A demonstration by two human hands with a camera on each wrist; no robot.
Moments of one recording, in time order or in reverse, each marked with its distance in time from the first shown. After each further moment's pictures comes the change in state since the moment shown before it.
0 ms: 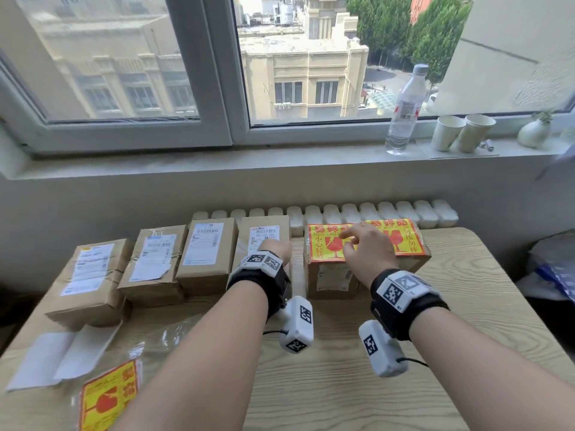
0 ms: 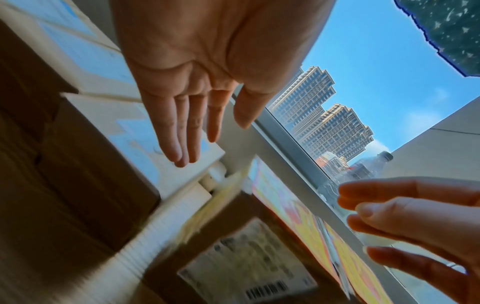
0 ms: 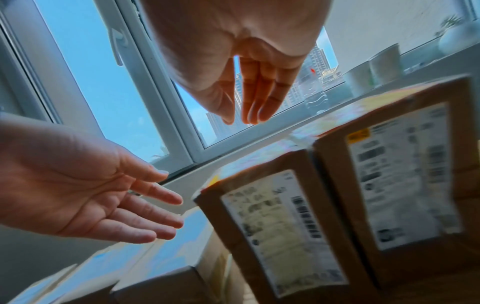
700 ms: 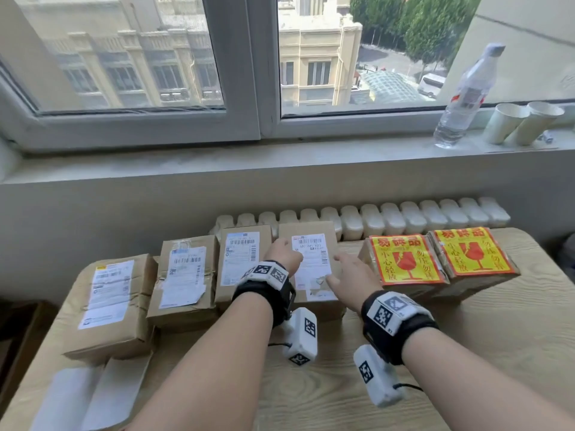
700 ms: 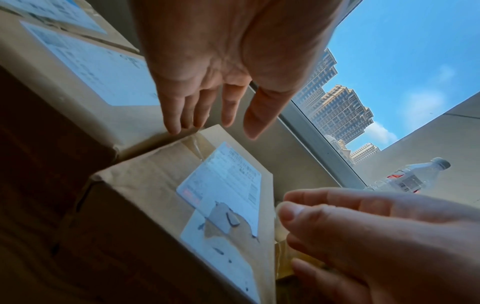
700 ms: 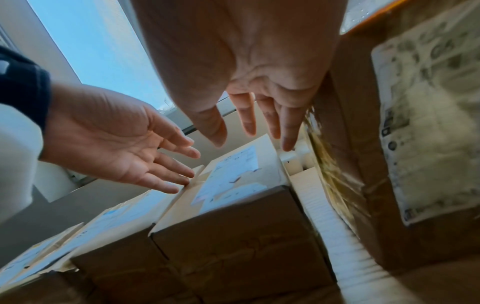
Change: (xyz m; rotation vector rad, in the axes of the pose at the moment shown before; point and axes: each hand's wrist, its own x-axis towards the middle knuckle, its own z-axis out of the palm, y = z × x) left_hand 0.066 -0.038 -0.082 0.030 -0.072 0.094; right_hand 0.028 -0.095 0.109 -0.056 -0.356 0.171
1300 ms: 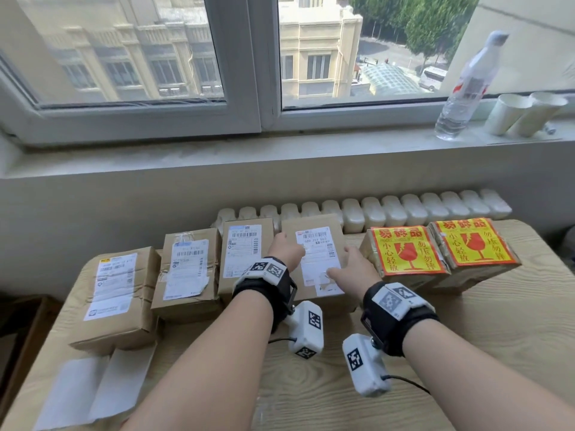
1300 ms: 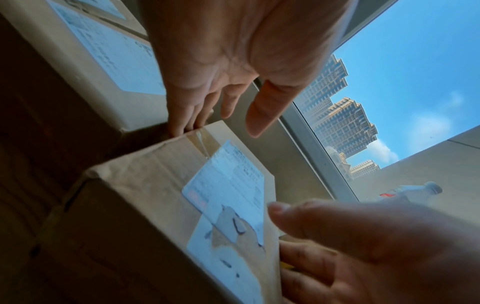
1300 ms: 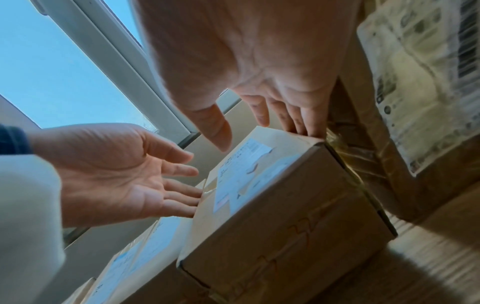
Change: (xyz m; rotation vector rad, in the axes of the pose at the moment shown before) left_hand -0.018 0.004 -0.001 -0.156 -0.016 -0.043; right_hand 0.003 0.001 0.008 0.271 -0.027 0.203
